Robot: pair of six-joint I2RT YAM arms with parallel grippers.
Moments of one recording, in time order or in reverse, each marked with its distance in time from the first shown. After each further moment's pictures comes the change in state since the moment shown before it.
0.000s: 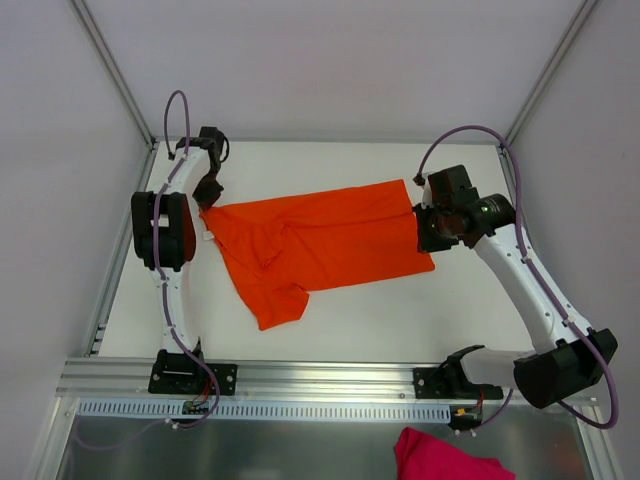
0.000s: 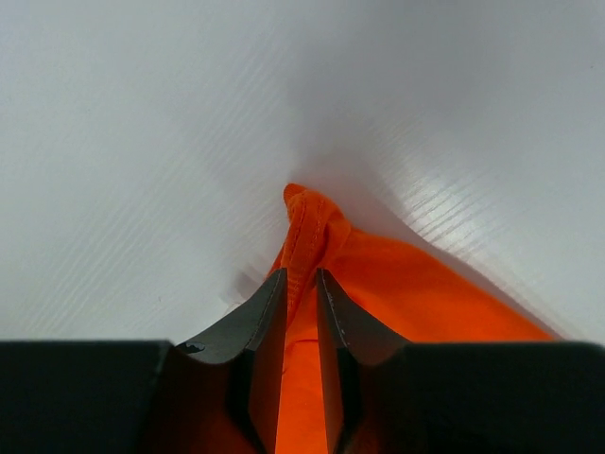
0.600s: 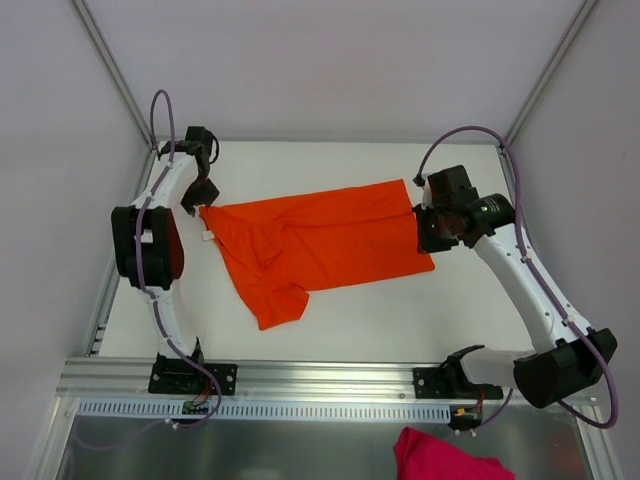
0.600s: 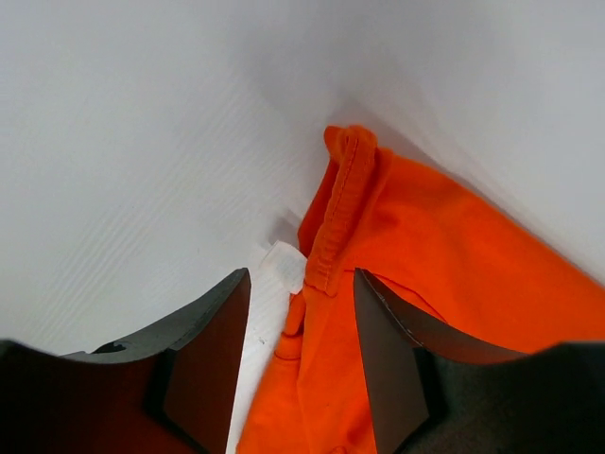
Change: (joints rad) left arm 0.019 -0.175 -0.164 0.037 0.053 0.027; right arm 0.000 0.001 0.000 -0.013 0.000 0.004
